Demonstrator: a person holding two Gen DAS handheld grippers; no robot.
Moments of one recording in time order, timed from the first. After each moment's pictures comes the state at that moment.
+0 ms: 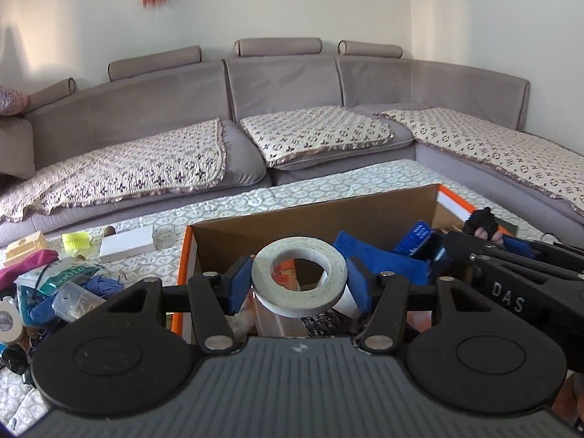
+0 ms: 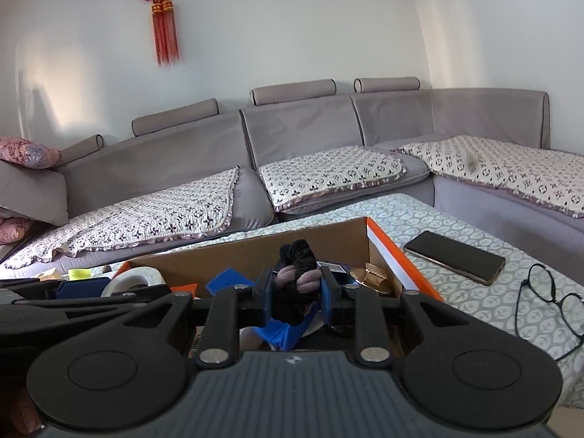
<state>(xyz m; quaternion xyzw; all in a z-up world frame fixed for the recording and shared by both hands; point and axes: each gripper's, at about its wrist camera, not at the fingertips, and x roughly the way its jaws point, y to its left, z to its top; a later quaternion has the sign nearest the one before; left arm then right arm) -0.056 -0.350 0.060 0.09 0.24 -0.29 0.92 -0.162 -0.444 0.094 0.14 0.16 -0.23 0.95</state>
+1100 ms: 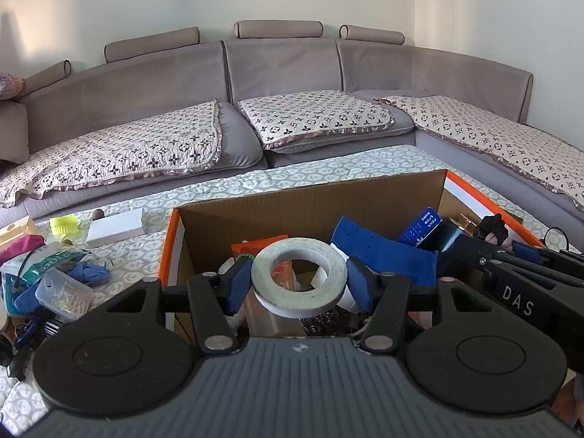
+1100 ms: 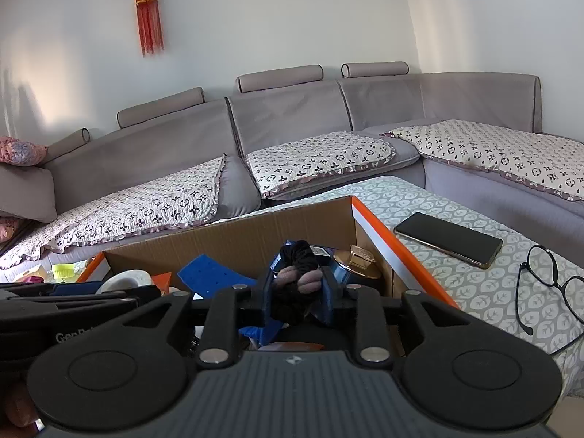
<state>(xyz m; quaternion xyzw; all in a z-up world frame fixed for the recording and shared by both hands) -0.053 -0.353 0.062 0.09 0.27 -0.29 0.91 -0.161 -0.454 0.089 0.15 0.17 -0.24 0.94</state>
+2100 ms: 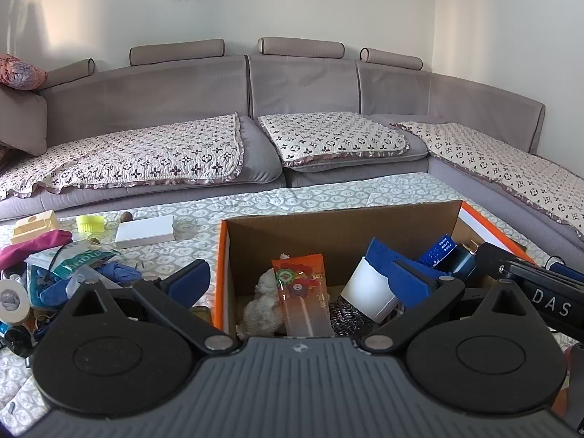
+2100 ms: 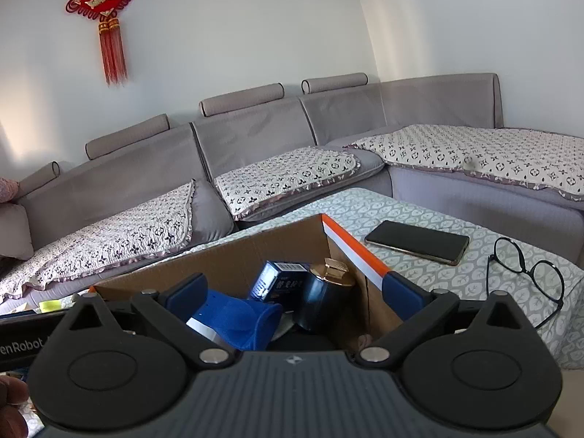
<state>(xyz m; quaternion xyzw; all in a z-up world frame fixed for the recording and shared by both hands) -0.051 -0.323 0.073 0.05 0.25 -0.27 0.93 -0.175 -0.443 0.098 0.18 0.14 -0.30 0.93</state>
